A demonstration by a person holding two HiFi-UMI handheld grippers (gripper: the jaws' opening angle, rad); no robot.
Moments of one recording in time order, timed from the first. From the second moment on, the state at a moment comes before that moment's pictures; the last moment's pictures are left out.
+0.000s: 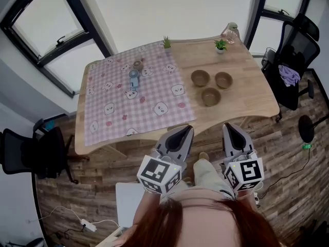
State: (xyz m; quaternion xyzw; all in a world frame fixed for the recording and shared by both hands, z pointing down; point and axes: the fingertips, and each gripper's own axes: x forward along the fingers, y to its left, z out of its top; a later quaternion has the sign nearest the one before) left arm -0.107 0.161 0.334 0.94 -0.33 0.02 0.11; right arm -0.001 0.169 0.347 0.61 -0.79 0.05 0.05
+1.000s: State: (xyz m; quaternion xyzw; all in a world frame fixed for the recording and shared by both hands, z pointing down) left arm -0.008 0.056 0.344 0.94 -0.33 0.04 0.11; right arm 0.078 0.060 0.372 0.59 -0.80 0.07 0.08
